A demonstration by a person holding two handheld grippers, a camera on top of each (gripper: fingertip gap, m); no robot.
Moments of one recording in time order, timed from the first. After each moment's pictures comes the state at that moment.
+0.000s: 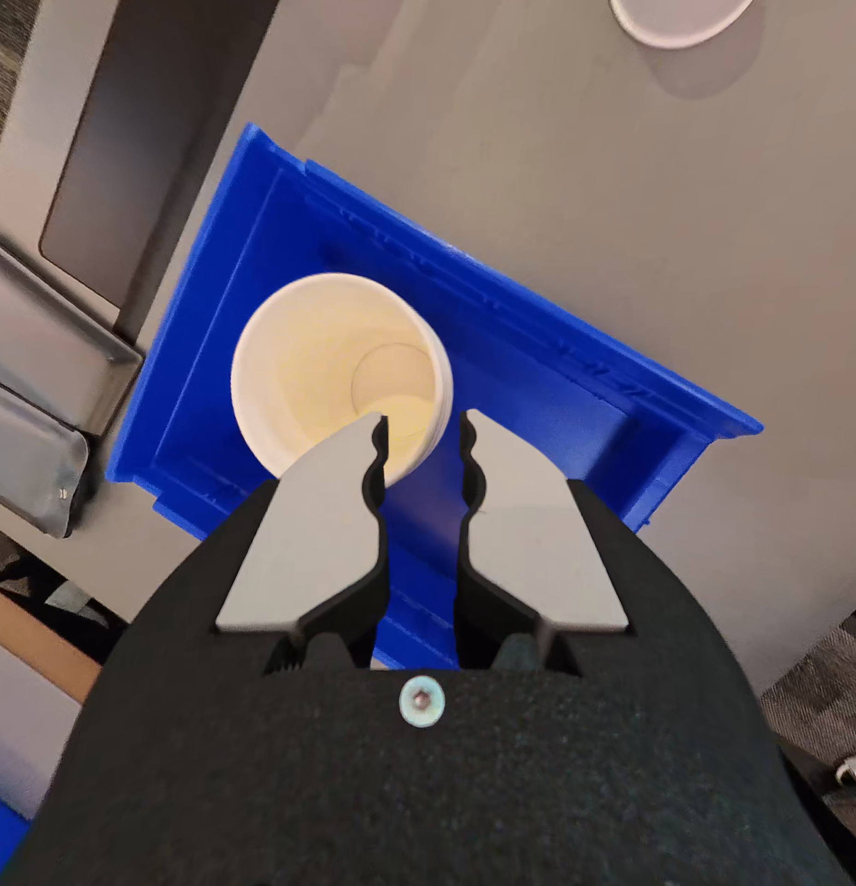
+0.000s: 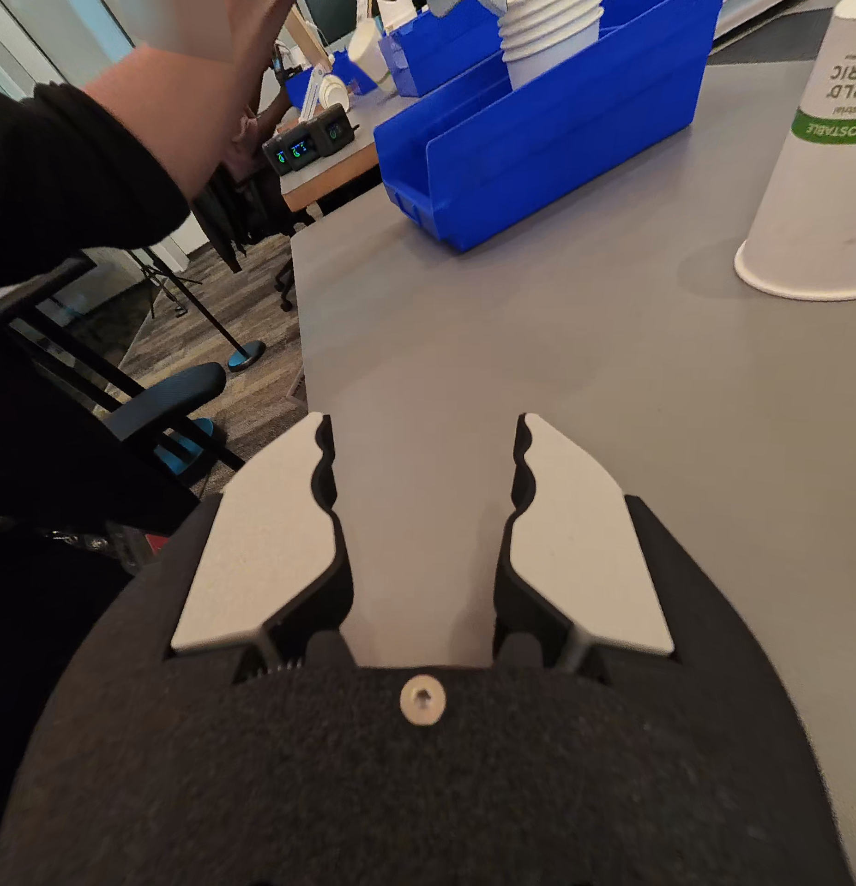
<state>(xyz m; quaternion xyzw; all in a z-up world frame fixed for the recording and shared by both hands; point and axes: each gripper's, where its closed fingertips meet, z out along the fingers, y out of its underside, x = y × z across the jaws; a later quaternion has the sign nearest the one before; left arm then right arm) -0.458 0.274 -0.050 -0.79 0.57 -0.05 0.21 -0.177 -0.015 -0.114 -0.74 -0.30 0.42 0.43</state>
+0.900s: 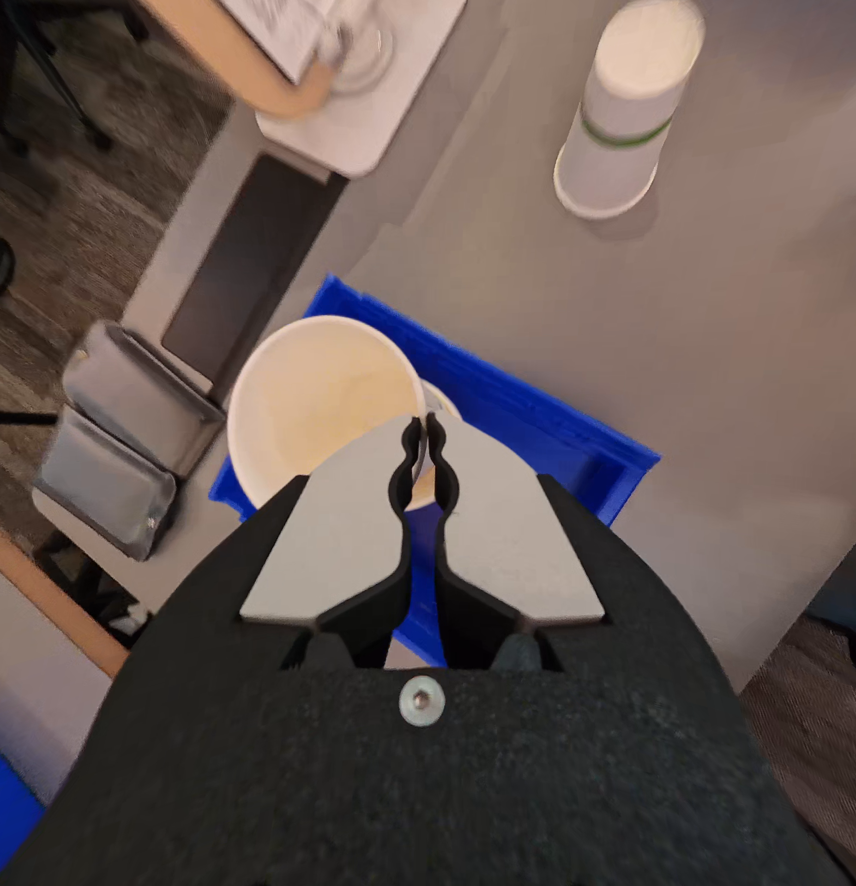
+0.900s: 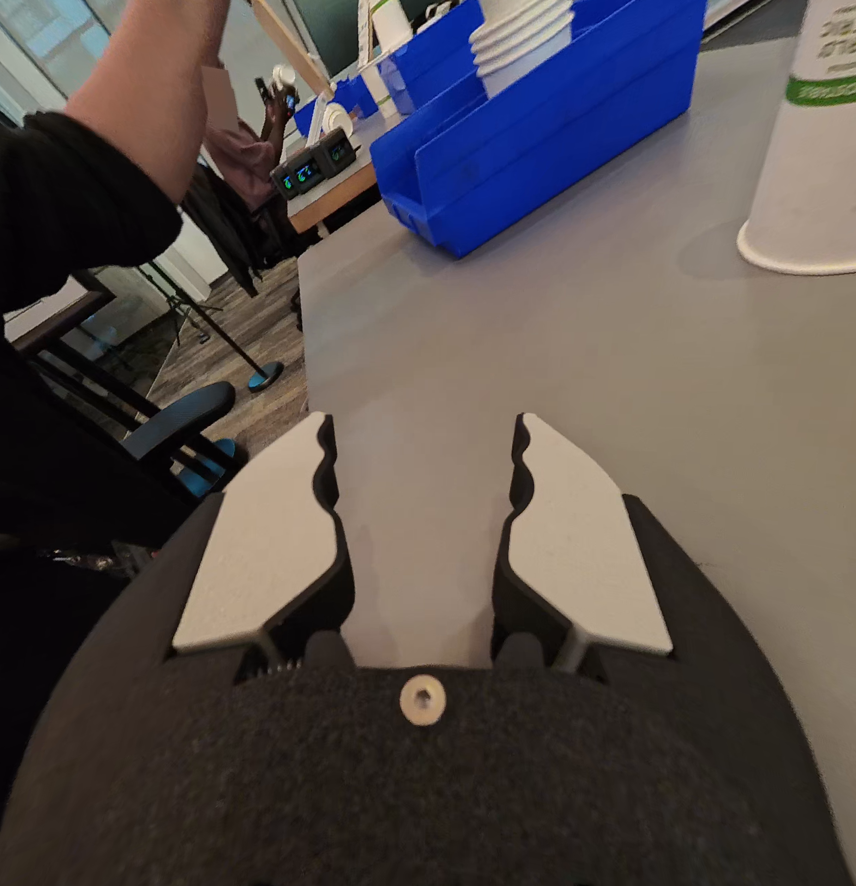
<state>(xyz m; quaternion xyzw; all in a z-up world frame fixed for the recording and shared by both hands) -0.443 0.264 0.041 -0.76 0.57 -0.09 0.30 -0.176 -0.008 -0.120 -0.74 -0.27 0.45 0.43</state>
